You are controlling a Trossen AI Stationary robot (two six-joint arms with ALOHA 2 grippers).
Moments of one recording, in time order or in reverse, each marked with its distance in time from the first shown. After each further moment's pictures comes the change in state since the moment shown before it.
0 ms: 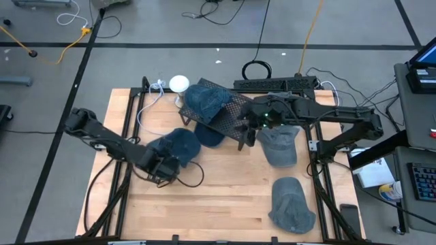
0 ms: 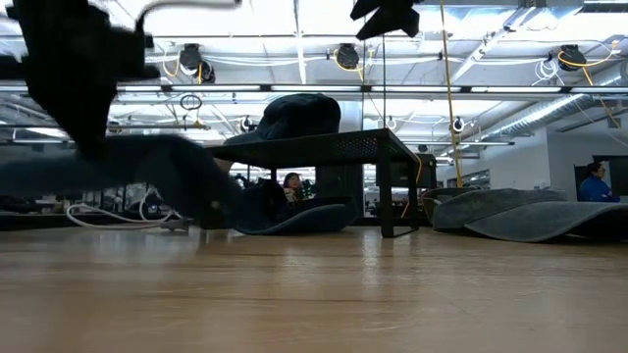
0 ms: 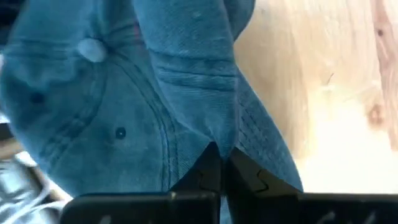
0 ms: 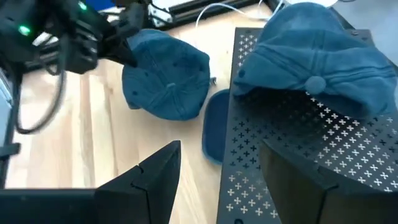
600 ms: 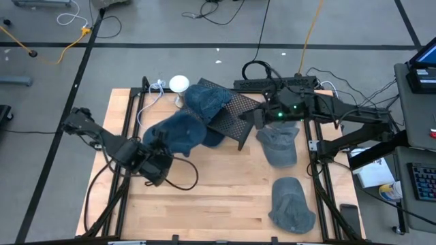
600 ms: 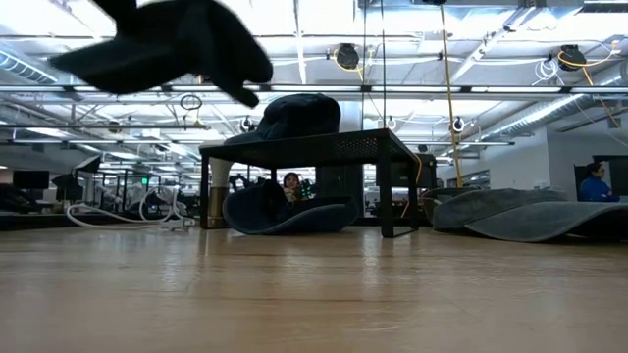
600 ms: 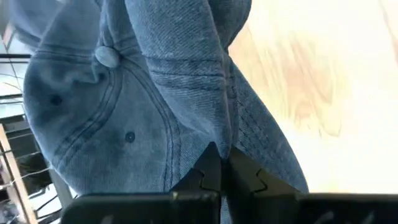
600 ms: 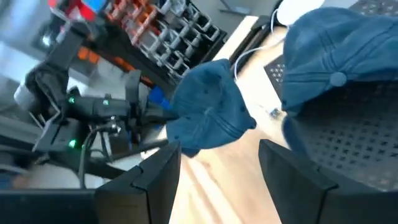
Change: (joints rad) left arm -0.082 -0.011 0.473 -0.394 -0.242 -0.016; right arm 0.005 -0.155 0.001 0.139 -0.027 0.659
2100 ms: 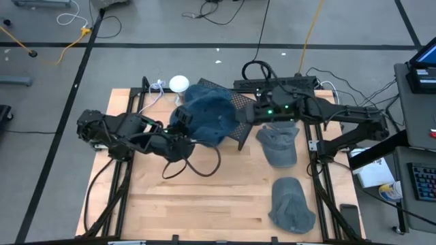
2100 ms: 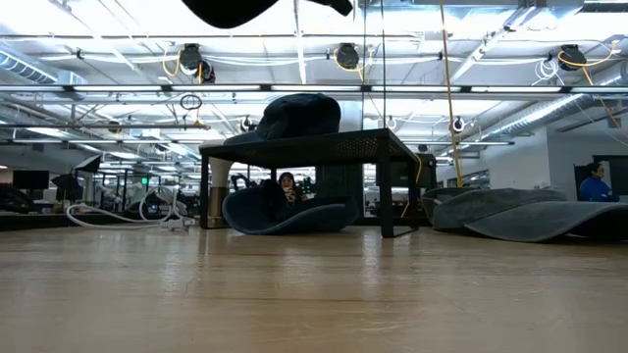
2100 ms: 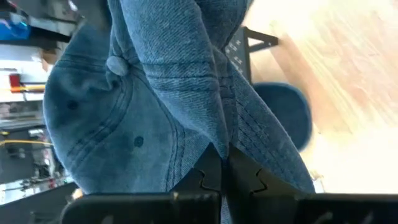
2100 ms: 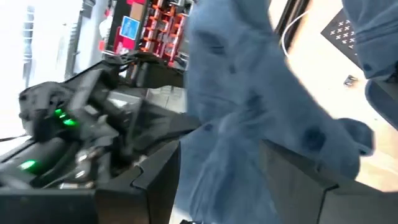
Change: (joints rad) left arm 0.195 0.232 0.605 0.129 -0.076 0.626; right arm -0.001 0.089 0.000 0.204 -0.103 0.335
